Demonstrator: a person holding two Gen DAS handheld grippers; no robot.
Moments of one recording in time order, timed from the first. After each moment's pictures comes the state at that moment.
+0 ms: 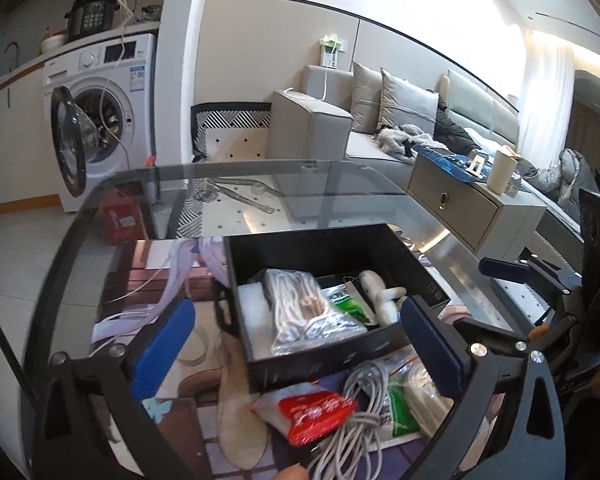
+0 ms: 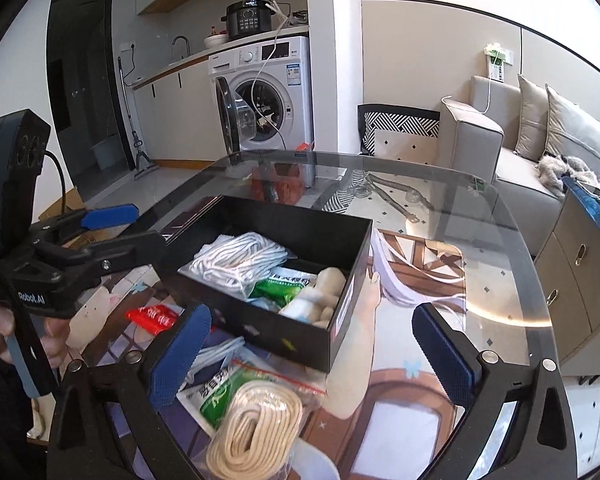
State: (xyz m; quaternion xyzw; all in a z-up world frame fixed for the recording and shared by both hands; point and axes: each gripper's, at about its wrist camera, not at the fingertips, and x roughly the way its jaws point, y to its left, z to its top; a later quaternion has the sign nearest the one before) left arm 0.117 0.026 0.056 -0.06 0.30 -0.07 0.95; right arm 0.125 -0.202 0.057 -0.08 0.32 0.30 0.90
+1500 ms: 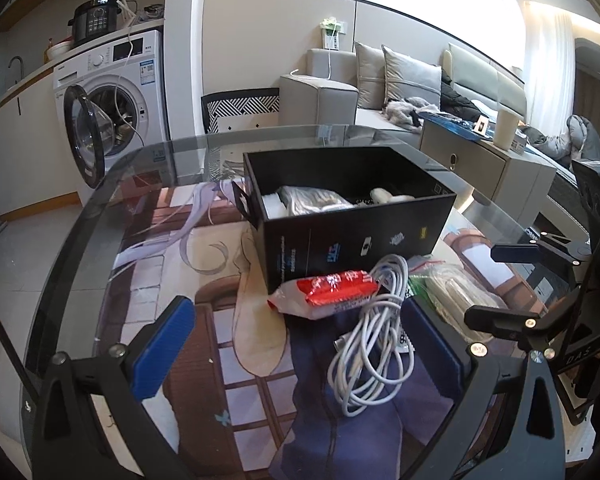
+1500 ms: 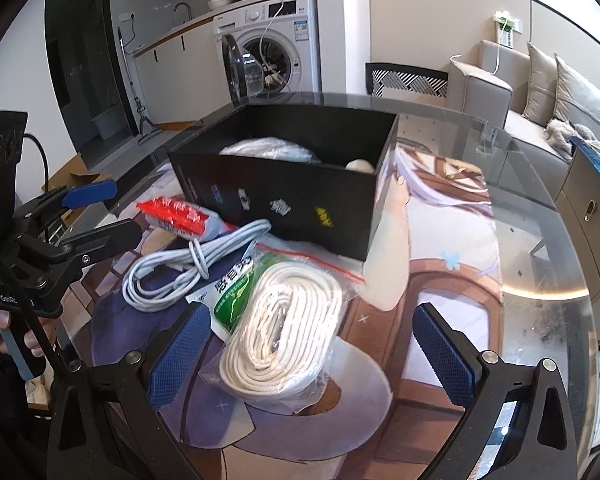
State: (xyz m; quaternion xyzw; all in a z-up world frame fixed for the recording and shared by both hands) left arm 0.060 0.020 0.004 -0.02 0.32 -0.05 0.94; right arm 0.079 -0.203 -0.005 -0.10 0.39 0.30 0.86
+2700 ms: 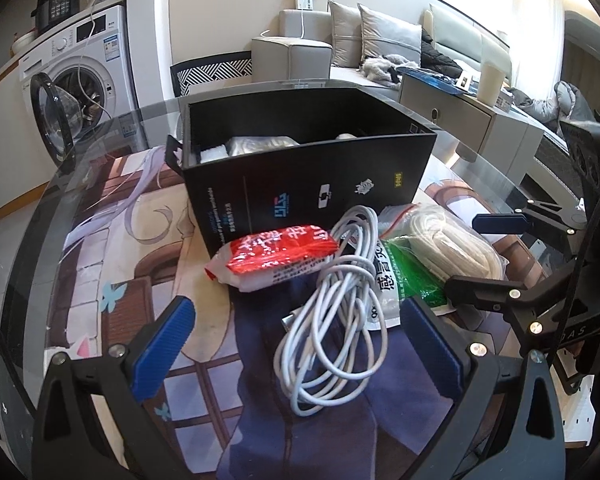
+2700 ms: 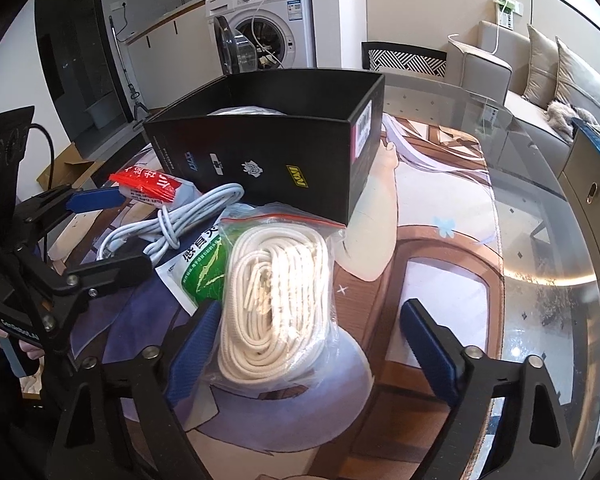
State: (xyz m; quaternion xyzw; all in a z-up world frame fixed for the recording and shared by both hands) left arm 0.080 -0.013 -0.020 0.00 0.39 -0.09 0.92; right arm 0.092 -0.213 -0.027 -0.10 0.42 0.29 0.85
